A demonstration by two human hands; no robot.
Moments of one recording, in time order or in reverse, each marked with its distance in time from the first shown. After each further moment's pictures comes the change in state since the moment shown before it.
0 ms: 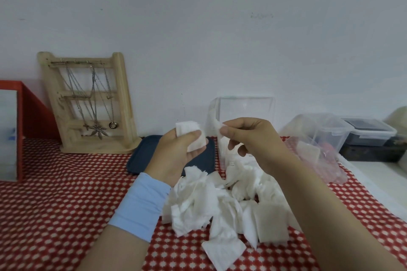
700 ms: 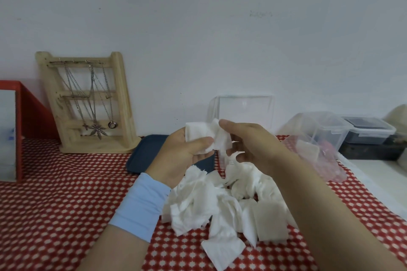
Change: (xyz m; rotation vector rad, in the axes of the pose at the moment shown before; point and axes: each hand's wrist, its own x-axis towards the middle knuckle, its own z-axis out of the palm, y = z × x) left_hand -0.002 -0.004 0.002 0.132 -0.183 0.011; right_hand 0.001 -0.003 0.000 -0.046 -0.123 0.268
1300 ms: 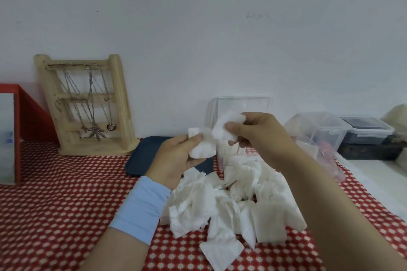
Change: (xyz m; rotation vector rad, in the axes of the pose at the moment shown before) left_hand 0.006 -0.008 -0.007 -0.022 0.139 -0.095; right_hand -0.006 -0.008 -0.012 -0.036 0.148 -0.268
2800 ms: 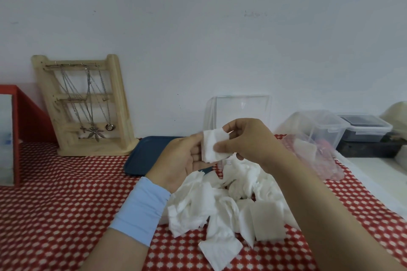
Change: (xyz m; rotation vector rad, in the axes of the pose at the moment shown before) left_hand -0.010 0.008 0.014 -0.035 -0.181 -0.096; right_hand -0.004 0.002 0.013 -0.219 -0.005 0.138
